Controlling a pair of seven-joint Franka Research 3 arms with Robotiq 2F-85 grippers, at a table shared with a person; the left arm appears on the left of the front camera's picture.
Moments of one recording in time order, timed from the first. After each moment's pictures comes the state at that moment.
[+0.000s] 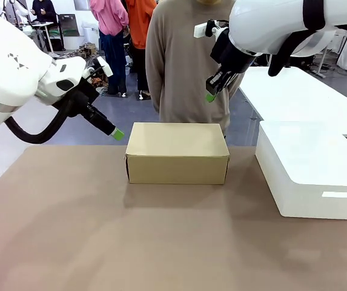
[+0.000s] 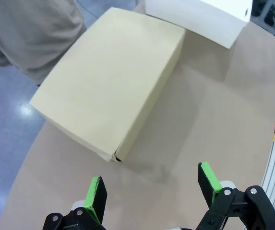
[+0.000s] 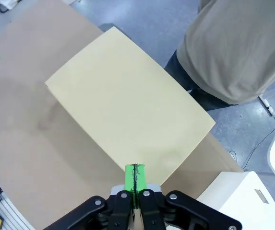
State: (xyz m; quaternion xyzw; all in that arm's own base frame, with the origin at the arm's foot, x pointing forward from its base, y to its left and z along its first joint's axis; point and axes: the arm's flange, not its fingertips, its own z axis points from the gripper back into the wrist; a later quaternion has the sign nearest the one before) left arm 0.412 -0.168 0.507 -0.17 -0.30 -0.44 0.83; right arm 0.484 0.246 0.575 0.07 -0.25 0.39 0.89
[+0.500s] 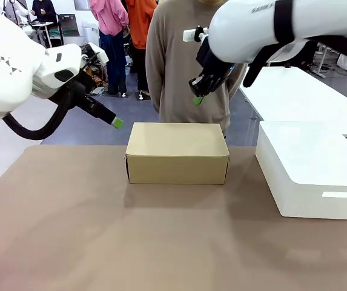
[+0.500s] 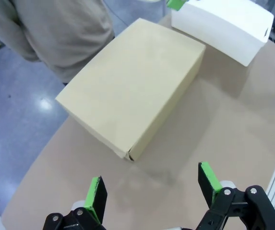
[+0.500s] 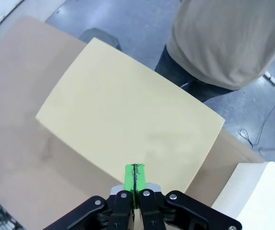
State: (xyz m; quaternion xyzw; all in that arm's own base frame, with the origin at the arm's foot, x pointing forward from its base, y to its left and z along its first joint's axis) left arm 0.390 -0.163 0.533 -0.14 -0.34 -0.39 0.84; right arm 0.514 0.292 0.552 0.07 -0.23 0.28 0.93
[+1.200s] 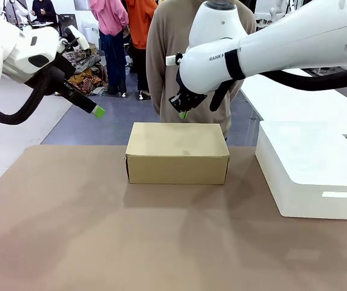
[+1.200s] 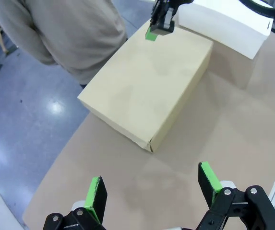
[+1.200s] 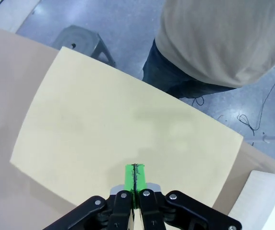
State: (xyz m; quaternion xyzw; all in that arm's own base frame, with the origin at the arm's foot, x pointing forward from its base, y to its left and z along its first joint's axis) left arm 0.393 -0.131 0.560 -0.11 -0.35 -0.41 0.83; right arm 0.573 0.340 0.485 0.04 -0.21 0.23 0.95
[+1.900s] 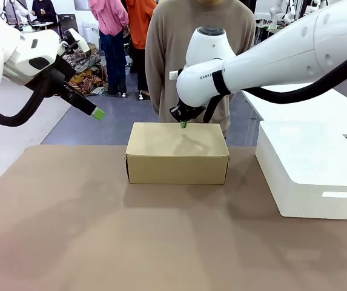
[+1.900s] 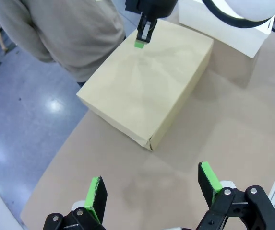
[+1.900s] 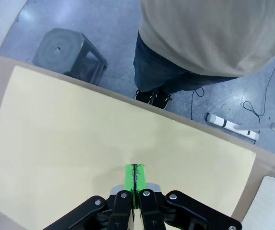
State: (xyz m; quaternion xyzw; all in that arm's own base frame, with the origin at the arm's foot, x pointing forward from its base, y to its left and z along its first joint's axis) left arm 0.394 -0.130 0.556 -0.12 -0.35 -0.41 0.84; right arm 0.623 0.337 0.426 0.04 -0.19 0.18 0.96
